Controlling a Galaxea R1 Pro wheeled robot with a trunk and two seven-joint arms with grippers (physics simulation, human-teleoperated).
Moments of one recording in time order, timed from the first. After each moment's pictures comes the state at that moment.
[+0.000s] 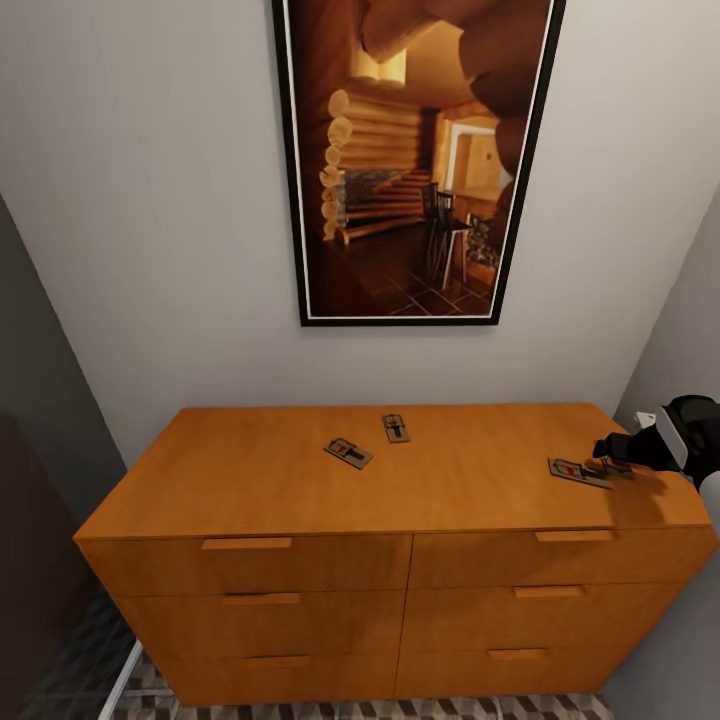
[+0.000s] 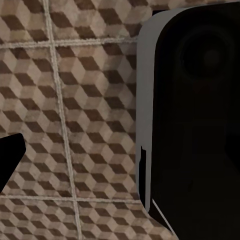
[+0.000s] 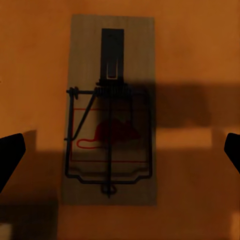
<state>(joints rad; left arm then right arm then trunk) 0.00 0.11 0.00 0.07 -0.01 -0.28 -0.01 -1.16 -0.49 -0.09 -0.46 0.01 0.97 0.15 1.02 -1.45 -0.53</state>
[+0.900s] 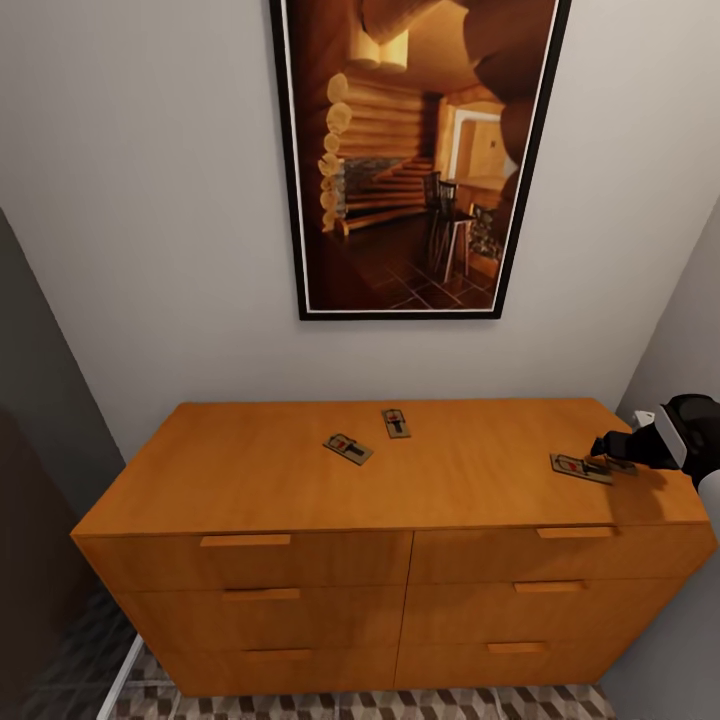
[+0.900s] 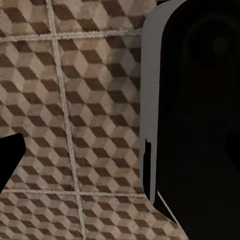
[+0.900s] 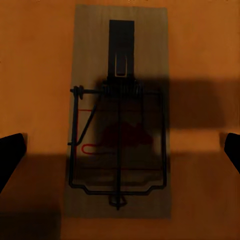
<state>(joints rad) 0.00 0.12 0.00 0.07 -0.01 -0.28 -0.01 -1.16 -0.48 -0.09 -0.47 0.00 0.97 0.16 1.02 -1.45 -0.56</state>
